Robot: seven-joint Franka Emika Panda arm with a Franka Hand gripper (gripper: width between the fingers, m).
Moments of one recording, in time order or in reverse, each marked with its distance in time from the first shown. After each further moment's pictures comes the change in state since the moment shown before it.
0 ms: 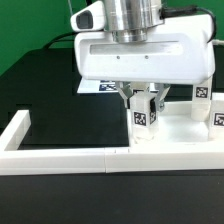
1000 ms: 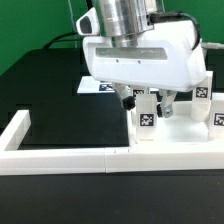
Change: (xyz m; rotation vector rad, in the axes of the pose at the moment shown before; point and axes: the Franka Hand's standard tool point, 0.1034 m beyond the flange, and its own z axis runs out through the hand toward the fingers) arm -0.003 0.000 0.004 0.020 -0.034 -0.067
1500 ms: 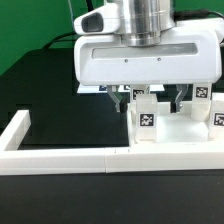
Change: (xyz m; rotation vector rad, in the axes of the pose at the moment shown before) arm -0.001 -0.005 -0.001 -0.109 0.040 -0.770
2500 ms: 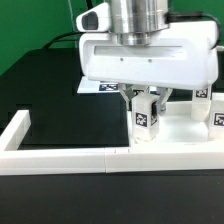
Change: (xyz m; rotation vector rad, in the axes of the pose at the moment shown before) arm 0.001 0.004 0.000 0.038 -0.008 0.723
